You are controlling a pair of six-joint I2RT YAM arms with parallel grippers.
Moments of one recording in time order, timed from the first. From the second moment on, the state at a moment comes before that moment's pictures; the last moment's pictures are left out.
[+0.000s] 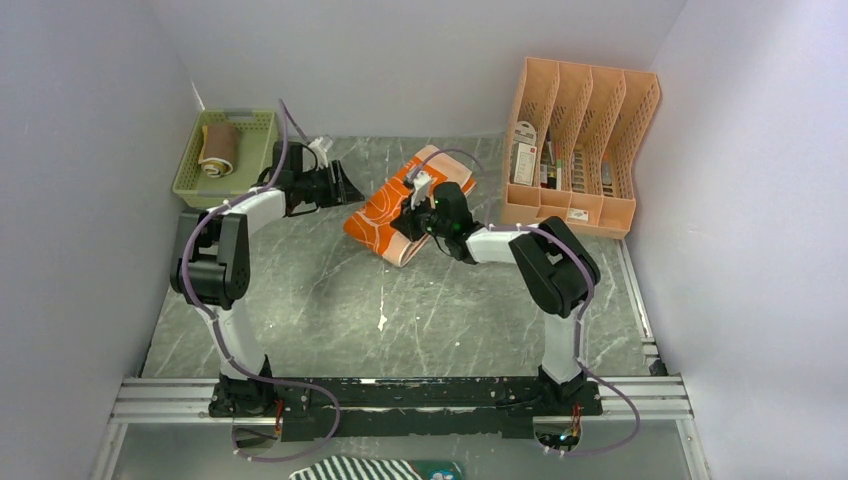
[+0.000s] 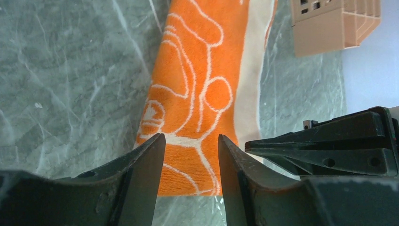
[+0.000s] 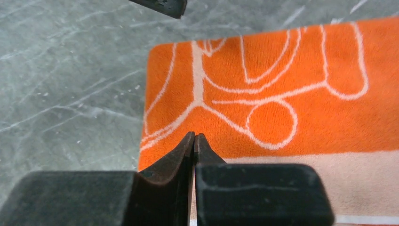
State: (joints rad) left arm -0.13 1.89 1.23 0.00 0.64 -0.36; right arm 0.59 1.95 1.04 0.57 -0.41 0.08
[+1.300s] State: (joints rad) left arm -0.14 1.80 0.81 0.18 0.65 -0.44; right arm 0.64 1.97 0.94 0.49 -0.35 0.00
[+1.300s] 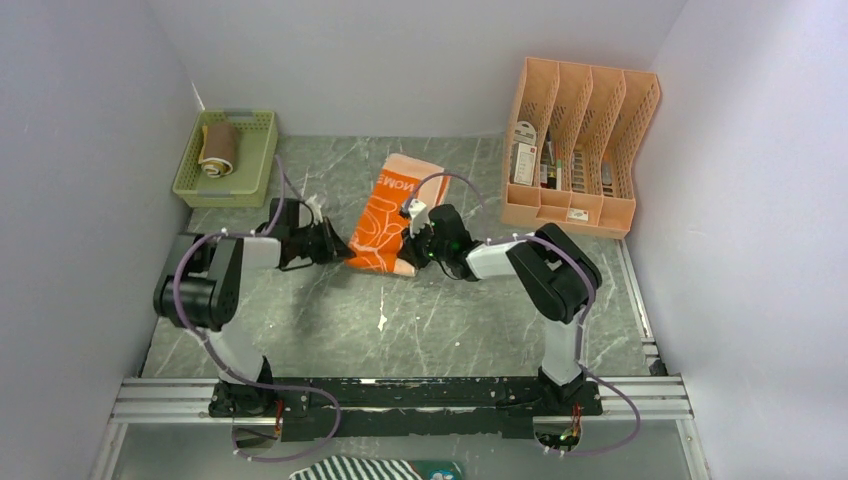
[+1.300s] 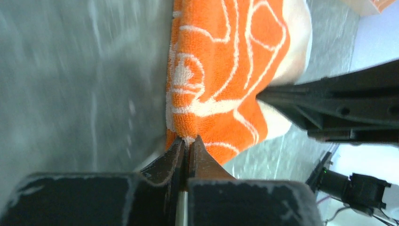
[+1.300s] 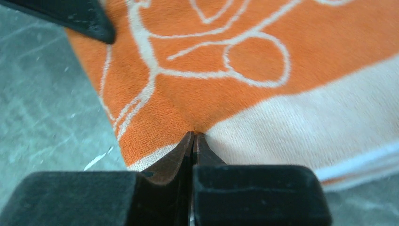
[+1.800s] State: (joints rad) left arm -0.15 1.25 0.48 0.08 0.50 -0.58; right arm 0.78 1.57 0.59 0.42 -0.32 -0.20
